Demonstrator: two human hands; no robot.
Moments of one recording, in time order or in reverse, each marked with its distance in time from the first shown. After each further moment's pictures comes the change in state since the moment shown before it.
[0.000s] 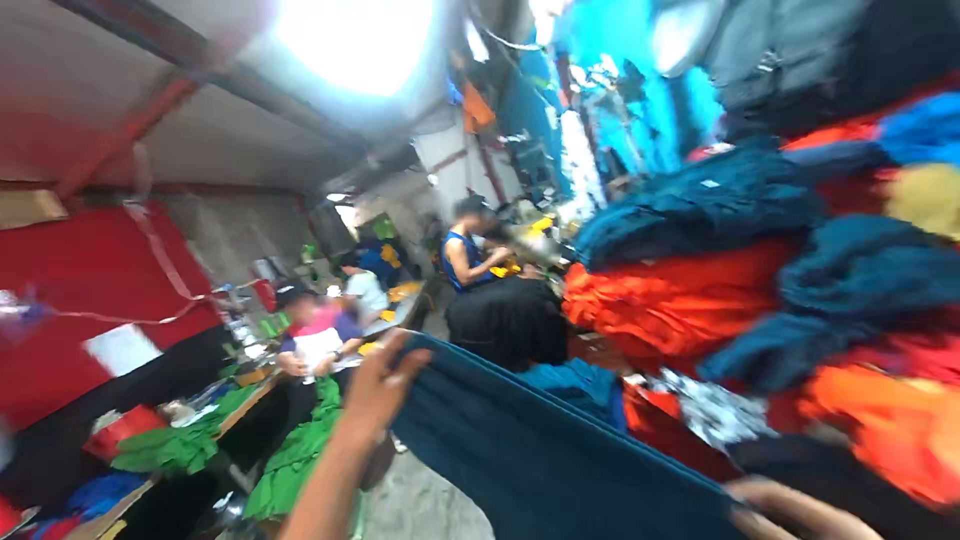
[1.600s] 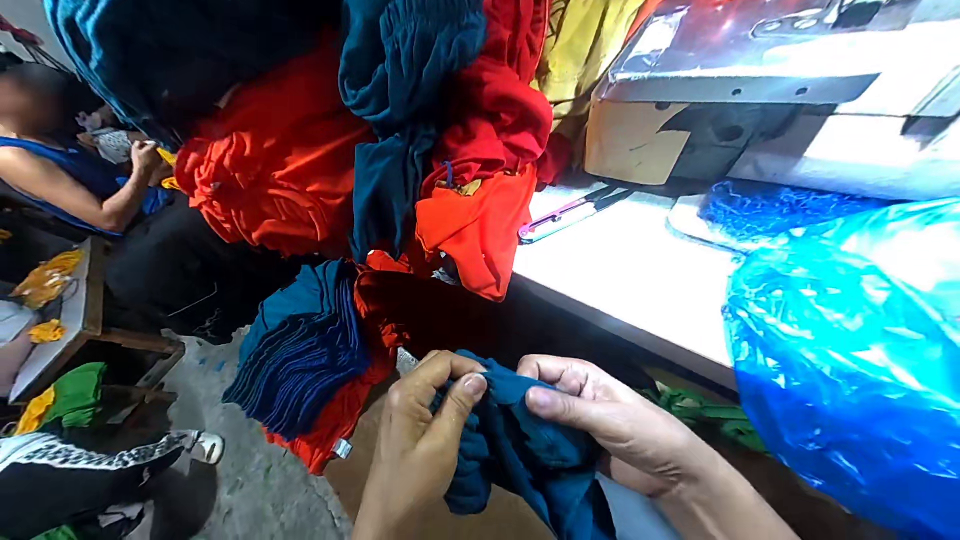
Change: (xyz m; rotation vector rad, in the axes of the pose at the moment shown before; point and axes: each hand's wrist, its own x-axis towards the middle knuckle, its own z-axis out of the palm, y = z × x) left_hand -0.079 0.094 0.358 -0.759 -0.786 -0.017; right_hand -0.062 0.030 -0.087 0.637 0.291 0.472
